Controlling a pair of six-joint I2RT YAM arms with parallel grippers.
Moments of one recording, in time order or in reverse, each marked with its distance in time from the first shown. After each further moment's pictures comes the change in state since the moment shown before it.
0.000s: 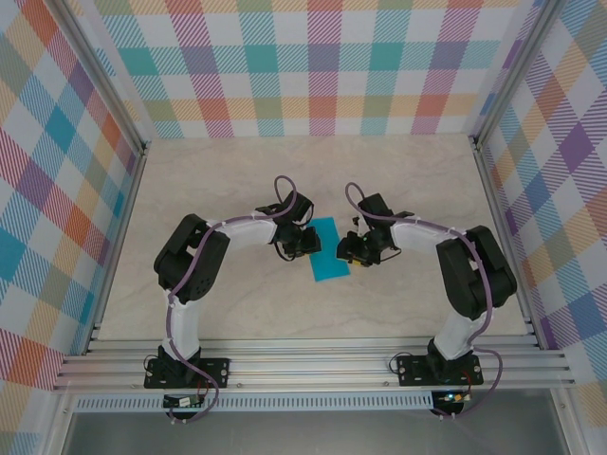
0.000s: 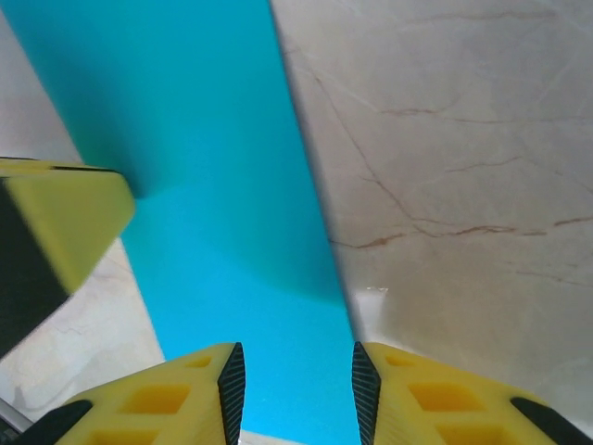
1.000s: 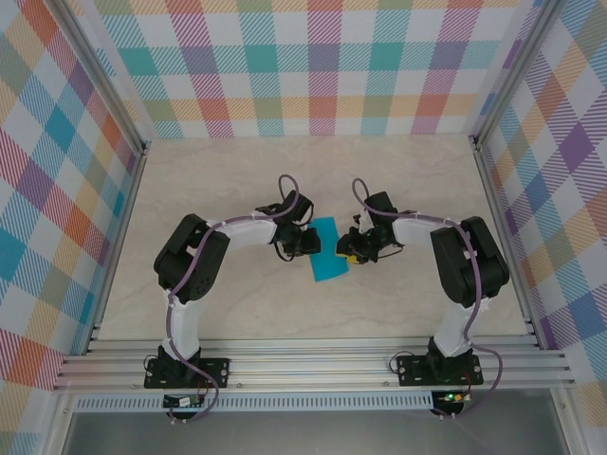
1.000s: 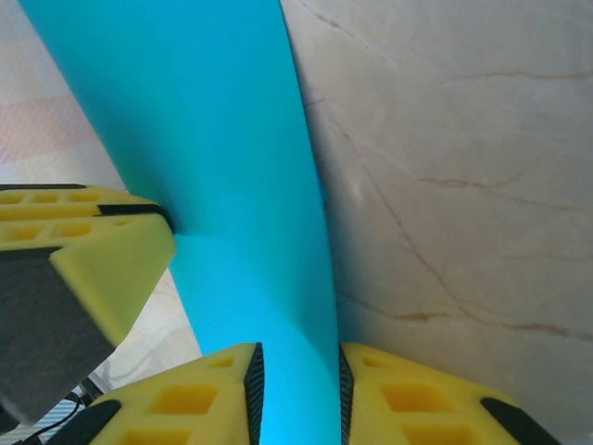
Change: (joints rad) left arm 0.000 0.000 0.000 -0.003 0.019 0.111; right arm -0.079 0.092 0.012 0.098 -0.207 0.026
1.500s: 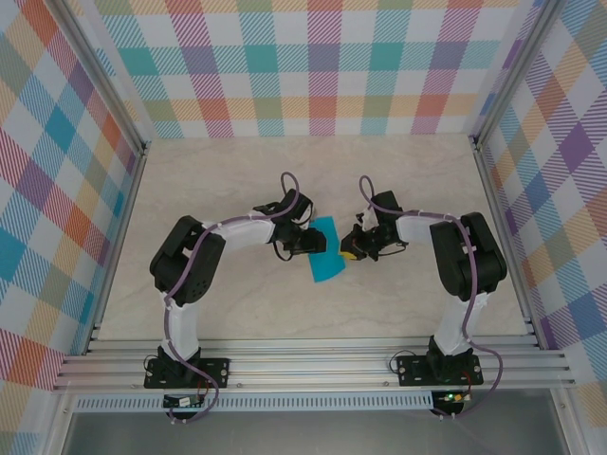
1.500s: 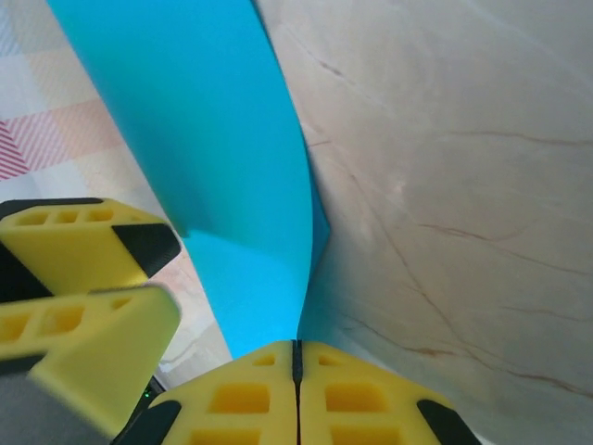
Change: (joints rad) left arm -0.001 -0.064 -0.021 0.000 0.015 0.080; right arm -0.045 0.036 -0.002 0.063 -0.127 0.026
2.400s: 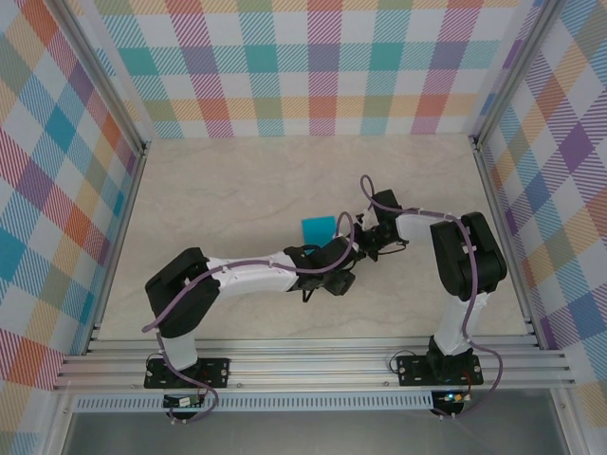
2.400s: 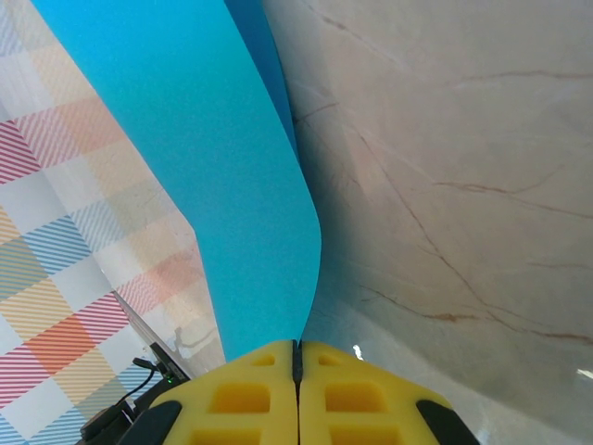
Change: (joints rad) left arm -0.431 -0.119 -0.066 -0.005 -0.557 0.237; right arm 0.000 0.000 0.027 -0.069 -0.026 0.027
